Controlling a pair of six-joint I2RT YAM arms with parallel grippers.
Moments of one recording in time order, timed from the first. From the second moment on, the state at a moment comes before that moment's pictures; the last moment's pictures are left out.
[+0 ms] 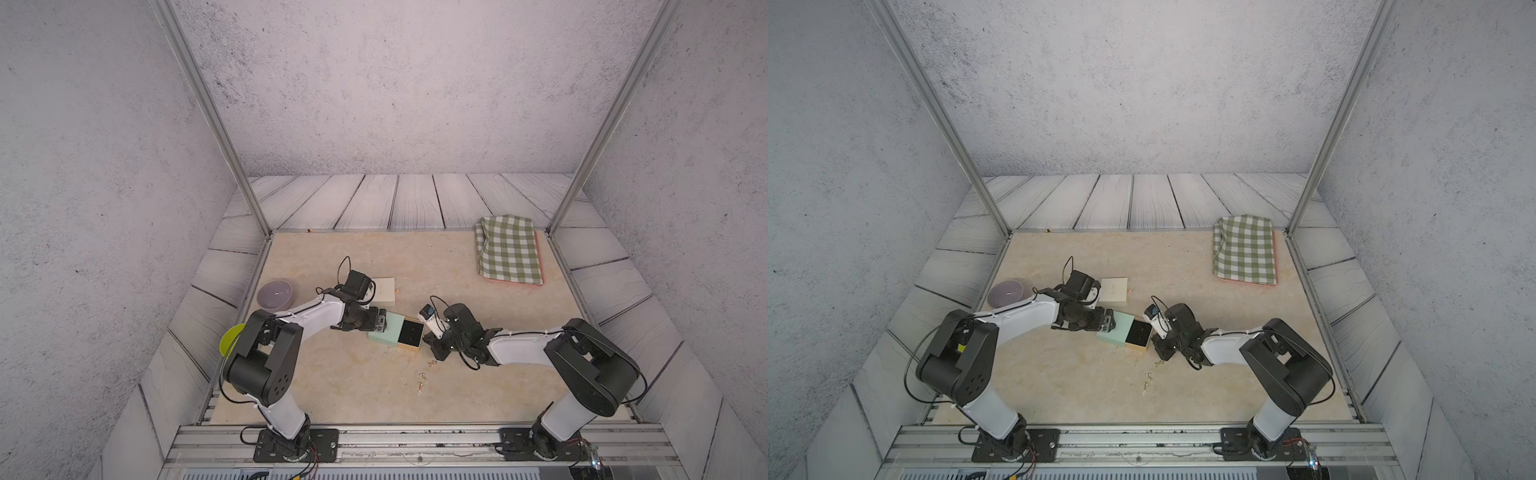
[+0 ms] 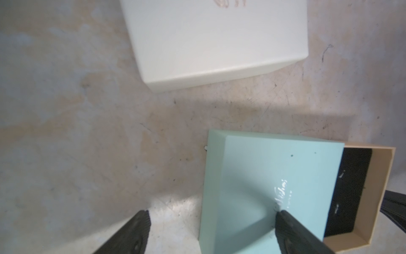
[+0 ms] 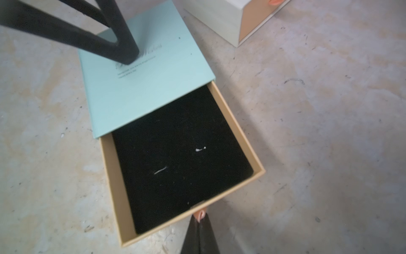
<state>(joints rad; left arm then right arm) -0.45 1.68 0.97 -0.48 0.19 -0.31 0.71 1.63 0.63 0.20 -0.23 -0.05</state>
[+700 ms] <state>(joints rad) -0.45 1.53 0.89 -0.47 0.22 -0.36 0.71 1.30 0.65 -0.09 -0.21 0.14</state>
